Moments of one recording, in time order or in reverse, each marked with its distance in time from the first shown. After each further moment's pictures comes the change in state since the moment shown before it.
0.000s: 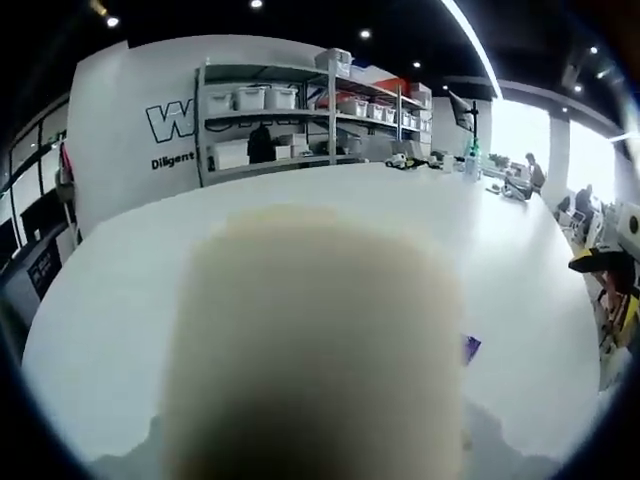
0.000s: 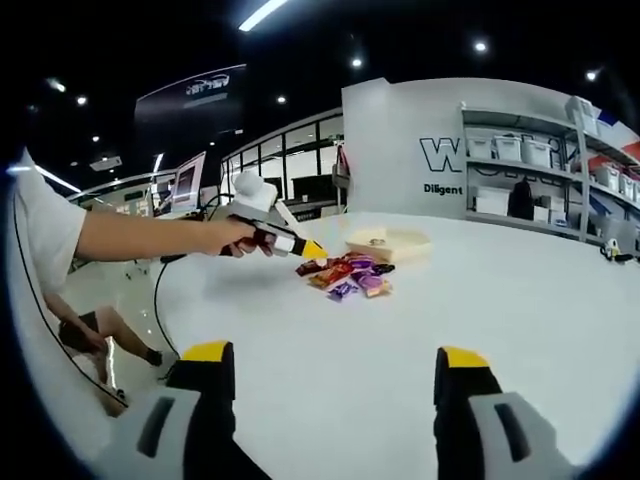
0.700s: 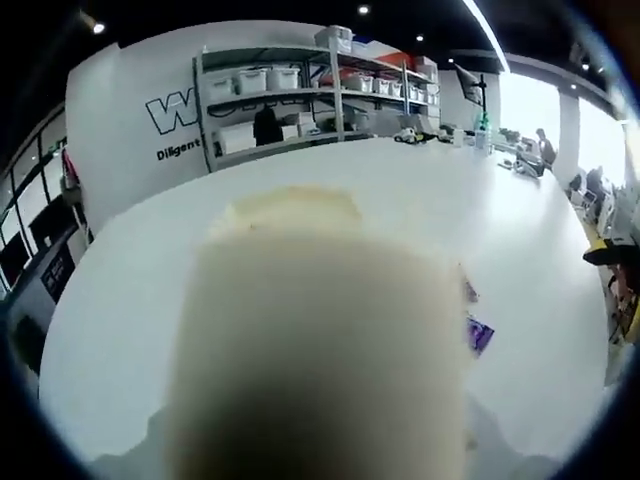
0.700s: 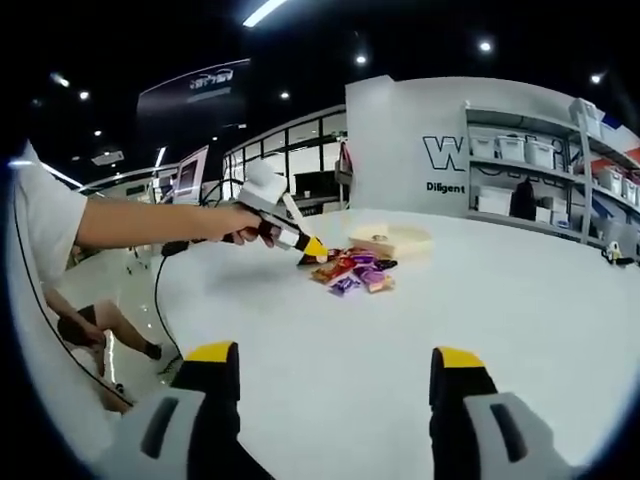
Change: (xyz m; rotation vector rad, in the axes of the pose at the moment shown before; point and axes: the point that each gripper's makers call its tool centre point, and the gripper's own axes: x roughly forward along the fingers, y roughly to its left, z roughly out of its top) left arm 0.004 0.011 -0.006 0.015 0.106 0.059; right arm 0.000 0.001 -0.005 -0.016 0.015 0.006
